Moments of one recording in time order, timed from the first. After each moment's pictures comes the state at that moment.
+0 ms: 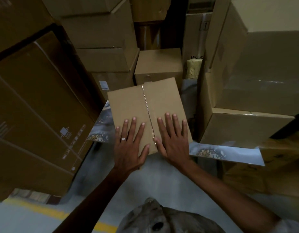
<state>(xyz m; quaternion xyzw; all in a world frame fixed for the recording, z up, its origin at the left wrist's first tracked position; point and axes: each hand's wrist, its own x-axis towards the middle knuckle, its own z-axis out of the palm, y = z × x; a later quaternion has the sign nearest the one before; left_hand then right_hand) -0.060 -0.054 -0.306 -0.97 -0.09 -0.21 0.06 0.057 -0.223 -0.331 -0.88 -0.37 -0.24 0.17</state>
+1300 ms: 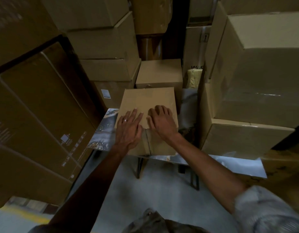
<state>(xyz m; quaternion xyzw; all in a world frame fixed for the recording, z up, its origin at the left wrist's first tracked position) 0.032 -0.005 -0.283 -0.98 -0.13 -0.13 -0.04 0.140 -0.146 -0.280 -0.89 -0.40 -0.15 0.18</state>
